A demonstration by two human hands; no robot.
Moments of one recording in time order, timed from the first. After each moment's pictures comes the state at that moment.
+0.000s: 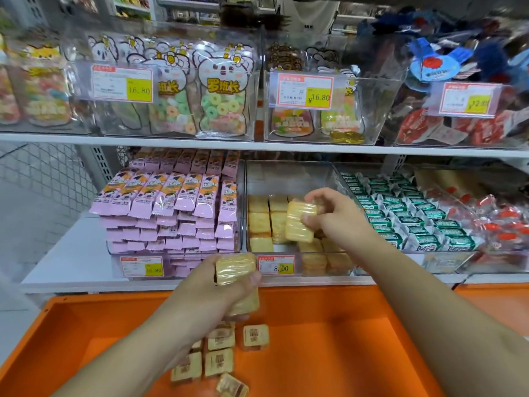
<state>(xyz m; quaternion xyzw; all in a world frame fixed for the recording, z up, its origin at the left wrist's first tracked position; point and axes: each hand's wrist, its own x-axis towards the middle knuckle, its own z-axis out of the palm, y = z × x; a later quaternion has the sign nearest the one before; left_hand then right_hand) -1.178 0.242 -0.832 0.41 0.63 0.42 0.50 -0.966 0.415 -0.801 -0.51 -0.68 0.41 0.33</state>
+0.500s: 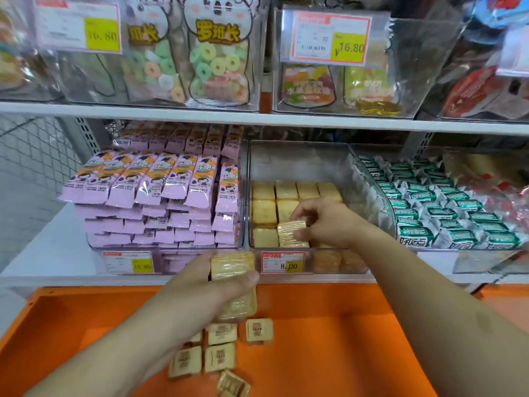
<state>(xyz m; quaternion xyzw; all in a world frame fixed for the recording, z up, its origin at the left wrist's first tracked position) -1.192 0.269 -0.855 0.36 0.66 0.40 0.53 -0.987 0.480 -0.860 -0.49 -0.81 0.32 0.10</state>
